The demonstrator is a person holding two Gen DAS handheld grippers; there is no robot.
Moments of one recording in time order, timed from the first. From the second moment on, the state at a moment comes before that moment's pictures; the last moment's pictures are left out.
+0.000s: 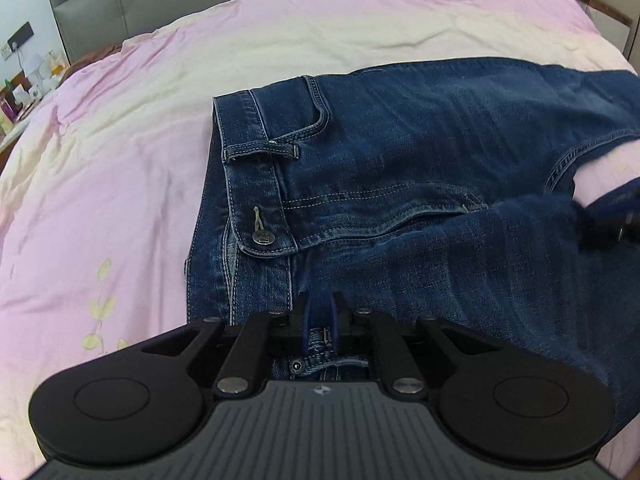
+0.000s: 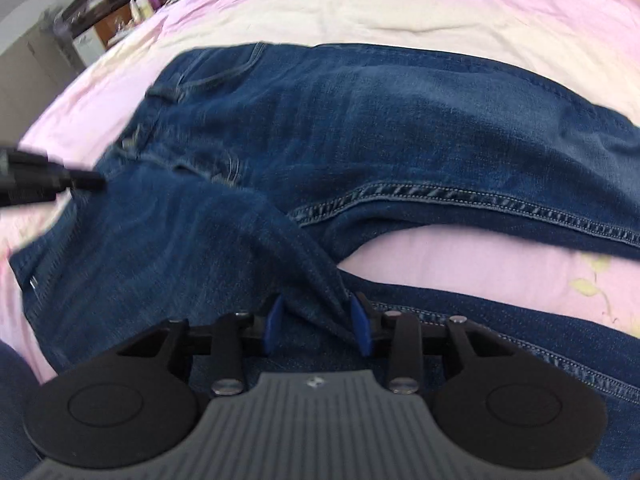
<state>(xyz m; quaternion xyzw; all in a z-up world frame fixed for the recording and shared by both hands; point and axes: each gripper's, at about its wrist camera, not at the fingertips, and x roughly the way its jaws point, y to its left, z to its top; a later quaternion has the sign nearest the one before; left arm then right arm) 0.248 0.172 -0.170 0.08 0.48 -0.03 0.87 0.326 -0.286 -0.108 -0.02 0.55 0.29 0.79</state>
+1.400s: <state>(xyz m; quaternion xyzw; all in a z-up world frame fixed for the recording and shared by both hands) 0.204 0.157 -0.119 0.26 0.54 -0.17 0.78 0.356 -0.342 -0.040 -0.16 0.47 0.26 0.83</state>
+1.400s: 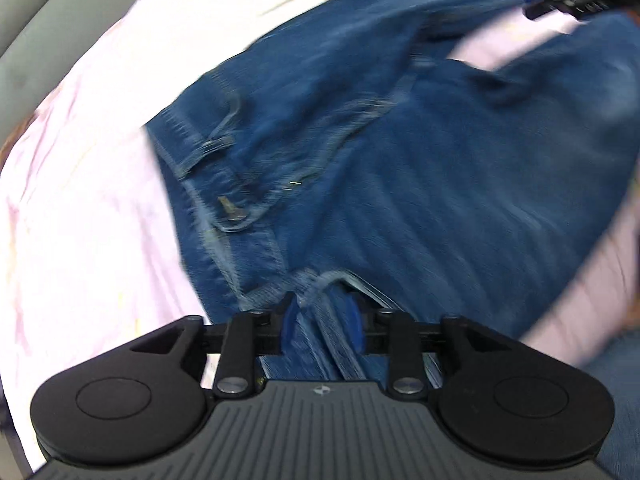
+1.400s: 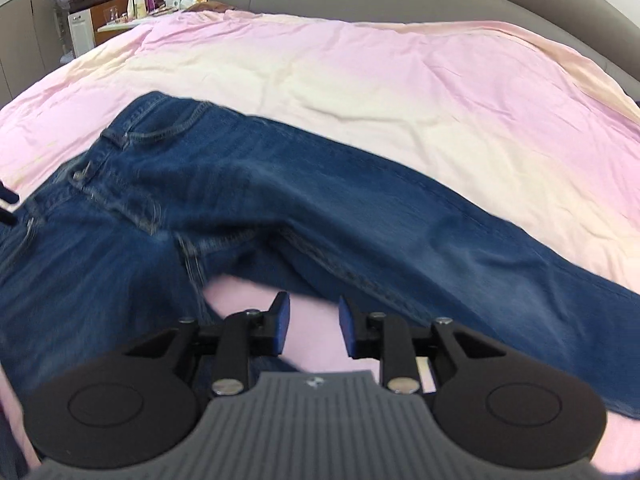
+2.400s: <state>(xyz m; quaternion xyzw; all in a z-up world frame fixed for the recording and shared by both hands) 0.117 0.010 -0.223 0.53 0.54 -0.25 0.60 0.196 -0.717 -0.024 -0.38 0.53 0.10 0.75</state>
